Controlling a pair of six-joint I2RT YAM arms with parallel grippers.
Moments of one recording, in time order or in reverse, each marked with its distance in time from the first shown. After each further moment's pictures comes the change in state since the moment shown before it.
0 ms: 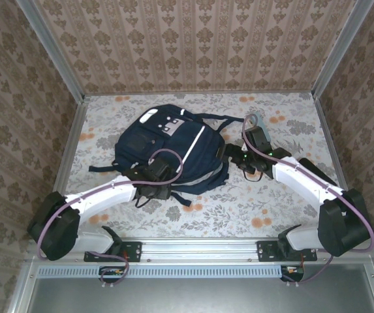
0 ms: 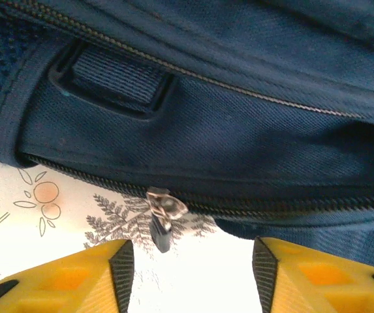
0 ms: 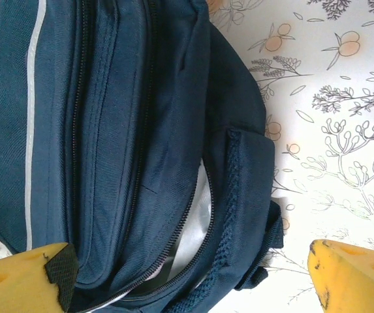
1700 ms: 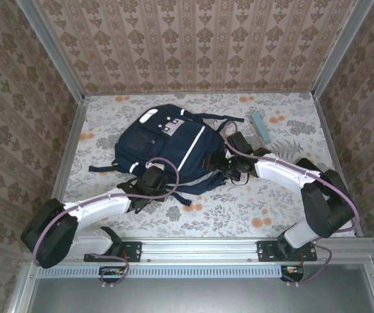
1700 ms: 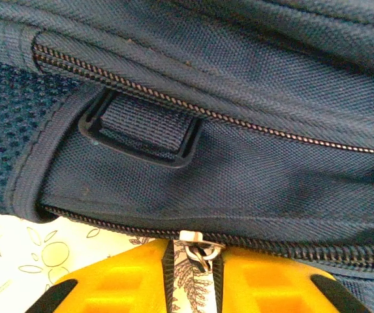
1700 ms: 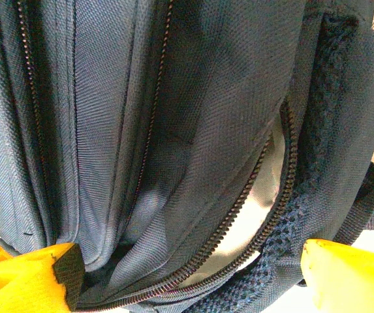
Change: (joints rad) left arm -0.007 -0.077 -0.211 0.339 -0.100 0.089; right arm 0.130 0.171 0.029 0.031 -0.070 0.056
